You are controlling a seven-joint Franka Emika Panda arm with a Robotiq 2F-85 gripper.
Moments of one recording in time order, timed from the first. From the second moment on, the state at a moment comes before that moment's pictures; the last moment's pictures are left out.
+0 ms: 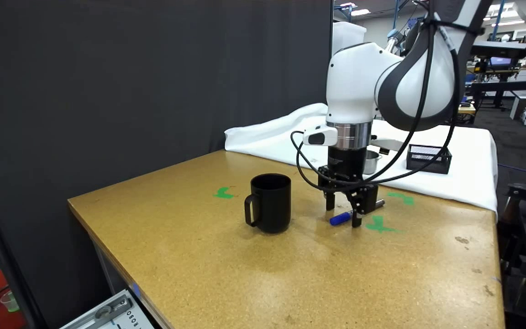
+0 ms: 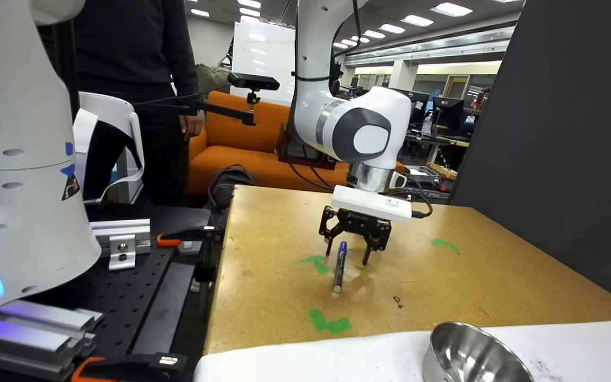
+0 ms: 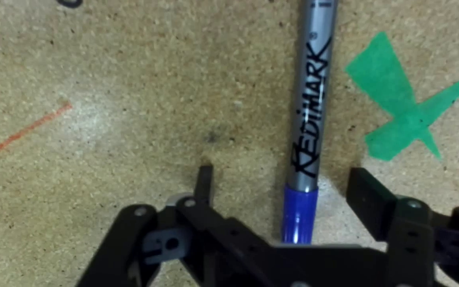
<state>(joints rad) 0.09 0.55 0.12 -2.32 -0.21 2.87 -0.83</state>
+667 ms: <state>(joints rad) 0.07 0.55 0.14 -2.30 -0.23 2.85 -0.78</state>
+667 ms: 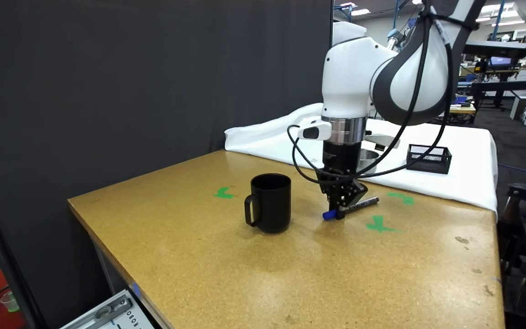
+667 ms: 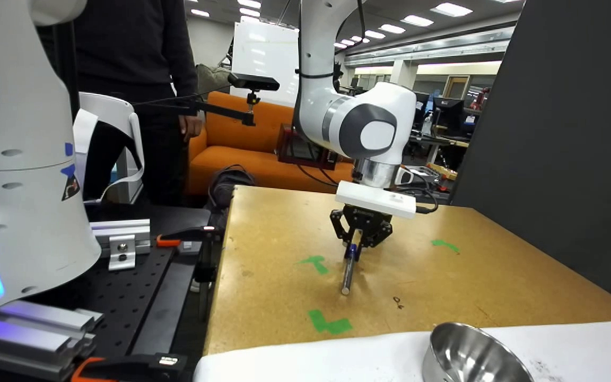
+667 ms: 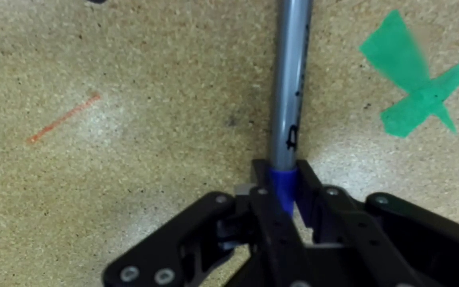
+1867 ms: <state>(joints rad) -0.20 0.31 0.40 -2.22 0.30 2.62 -1.27</state>
